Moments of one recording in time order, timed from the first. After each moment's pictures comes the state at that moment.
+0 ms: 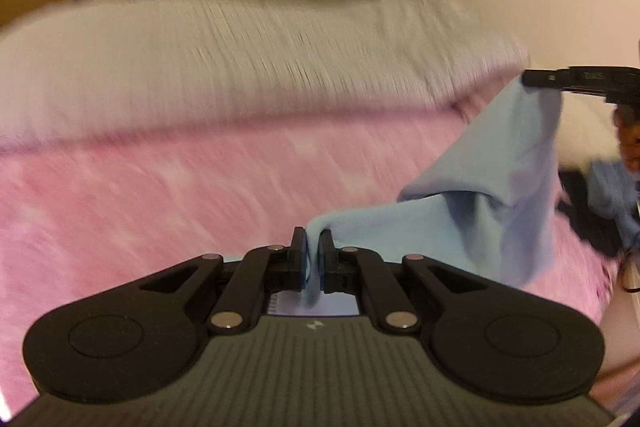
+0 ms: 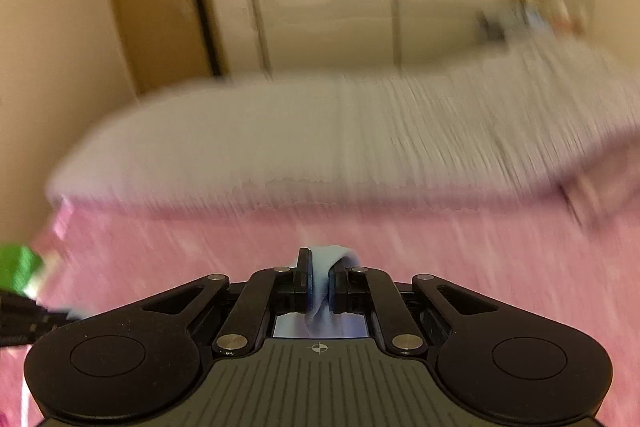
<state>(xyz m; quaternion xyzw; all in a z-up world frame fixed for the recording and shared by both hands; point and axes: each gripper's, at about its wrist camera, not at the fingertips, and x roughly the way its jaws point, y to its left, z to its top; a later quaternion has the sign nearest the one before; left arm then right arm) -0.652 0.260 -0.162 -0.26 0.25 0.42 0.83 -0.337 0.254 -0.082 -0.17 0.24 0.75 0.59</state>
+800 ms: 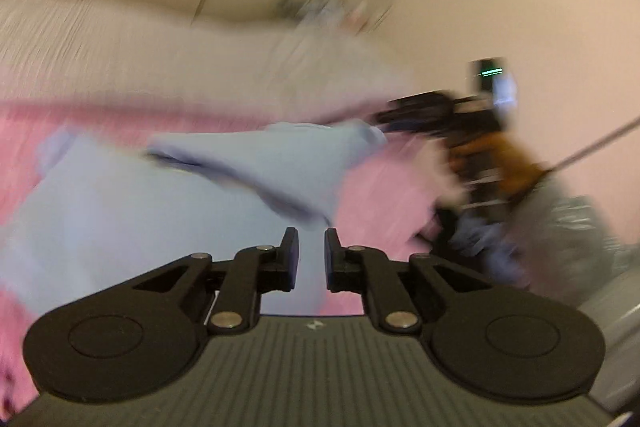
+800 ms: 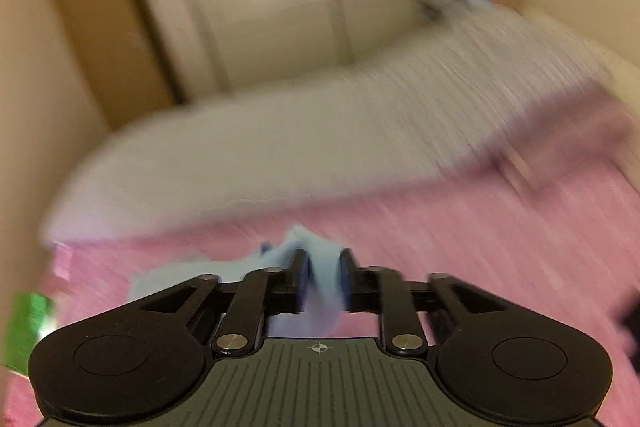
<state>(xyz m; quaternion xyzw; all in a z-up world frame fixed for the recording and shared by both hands) -0.501 0.078 -0.100 -0.36 0.23 0.36 0.83 -0.174 0.191 -0.067 -0.20 0.34 0.65 0.65</state>
